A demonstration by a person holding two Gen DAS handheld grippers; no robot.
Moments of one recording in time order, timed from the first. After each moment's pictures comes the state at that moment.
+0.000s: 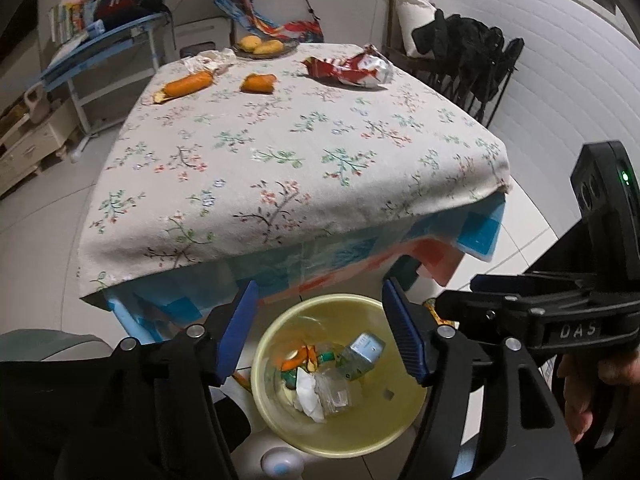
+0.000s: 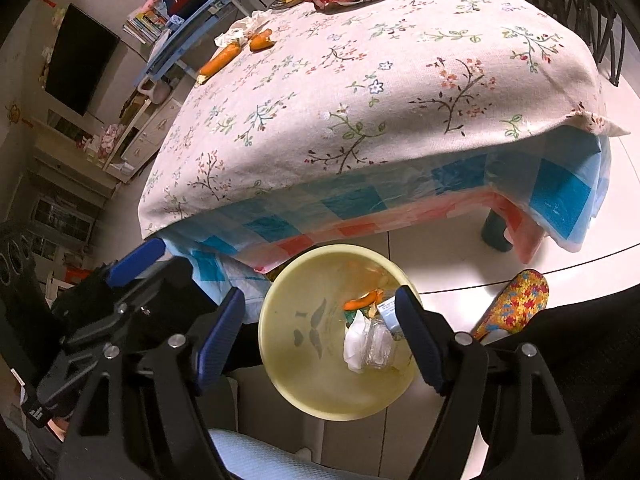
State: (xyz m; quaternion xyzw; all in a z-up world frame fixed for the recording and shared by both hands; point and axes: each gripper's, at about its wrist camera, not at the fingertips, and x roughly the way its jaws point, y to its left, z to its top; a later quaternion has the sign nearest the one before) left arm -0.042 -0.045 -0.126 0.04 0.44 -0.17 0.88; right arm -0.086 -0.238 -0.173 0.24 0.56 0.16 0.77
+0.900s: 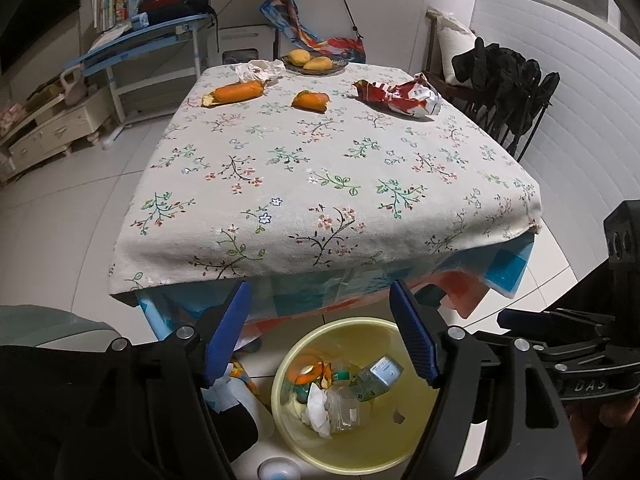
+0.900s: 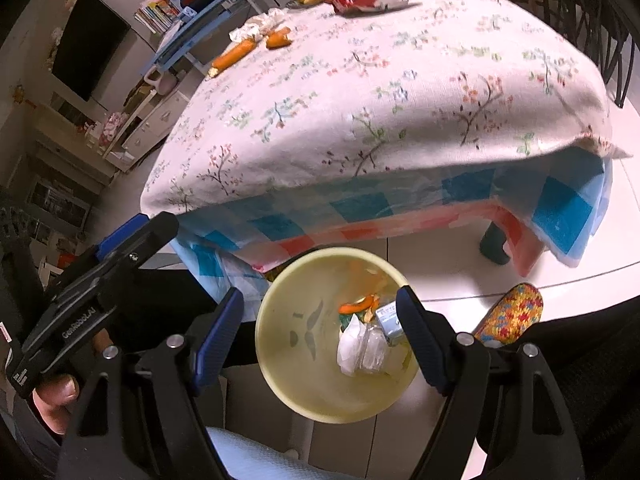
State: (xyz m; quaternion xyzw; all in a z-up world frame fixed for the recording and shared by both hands) left arm -0.031 -0.023 -0.118 0.00 0.42 -0.11 0.90; right arm -0.088 -0.228 -0.163 0.21 0.55 0.17 0.79
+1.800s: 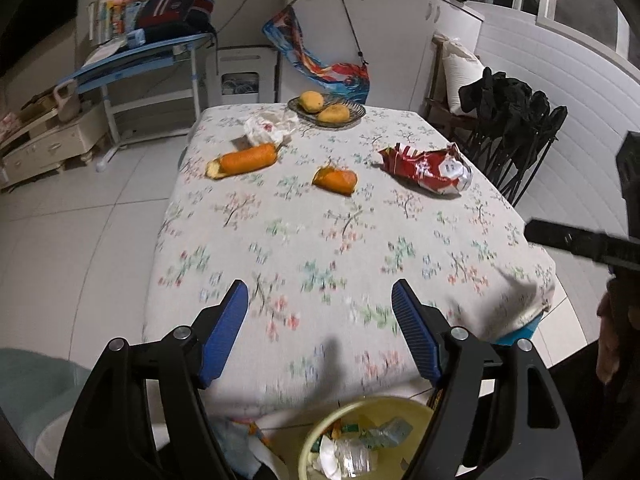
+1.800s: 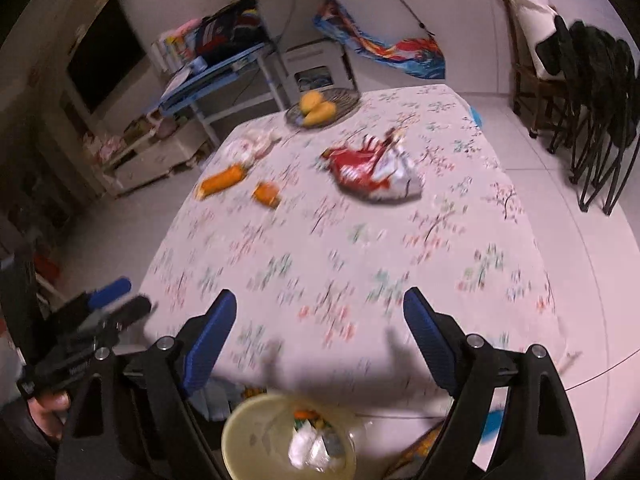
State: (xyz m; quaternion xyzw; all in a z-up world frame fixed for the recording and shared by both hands) left arm 0.076 -0.002 -0.075 -0.01 0.39 -0.12 0.91; right arm 0.048 -0.274 -0.094 0.15 0.46 0.15 0.86
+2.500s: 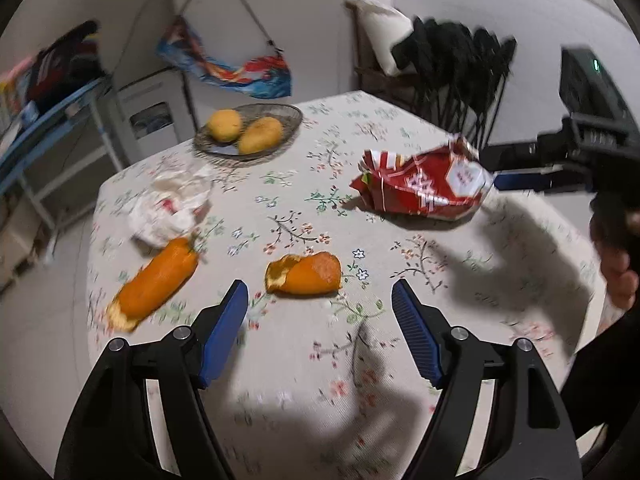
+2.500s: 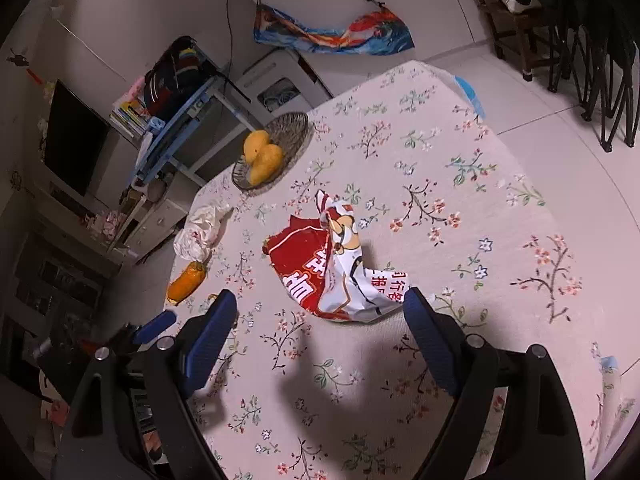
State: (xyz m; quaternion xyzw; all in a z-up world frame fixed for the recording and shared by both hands) left arm 0.225 -0.062 -0.107 0.13 0.38 -0.25 0.88; right arm 0.156 -0.314 -0.134 0.29 0.47 0.13 0.82
